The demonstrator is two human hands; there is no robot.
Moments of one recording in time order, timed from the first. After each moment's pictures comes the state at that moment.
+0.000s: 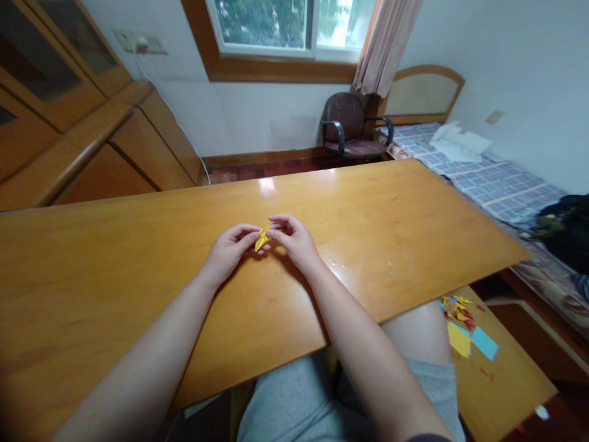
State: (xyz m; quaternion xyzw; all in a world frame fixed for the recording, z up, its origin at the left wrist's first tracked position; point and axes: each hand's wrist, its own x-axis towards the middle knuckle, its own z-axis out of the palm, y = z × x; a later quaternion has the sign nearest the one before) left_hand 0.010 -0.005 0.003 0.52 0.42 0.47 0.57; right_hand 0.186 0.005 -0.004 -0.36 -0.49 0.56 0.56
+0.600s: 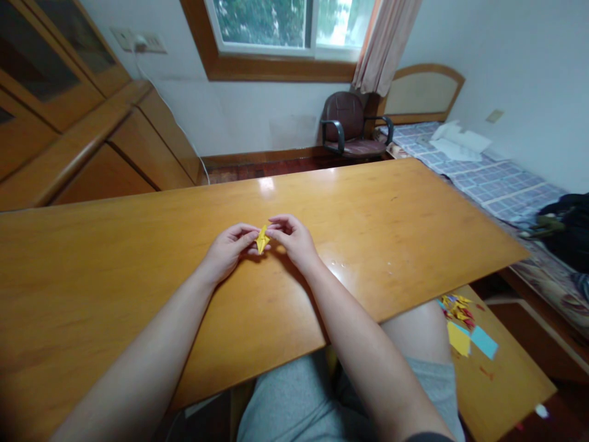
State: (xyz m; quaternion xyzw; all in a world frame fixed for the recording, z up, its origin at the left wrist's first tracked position) left_hand 0.008 -0.005 0.005 0.48 0.42 0.47 0.61; right_hand 0.184 0.004 -0.001 -0.38 -0.48 0.56 0.56
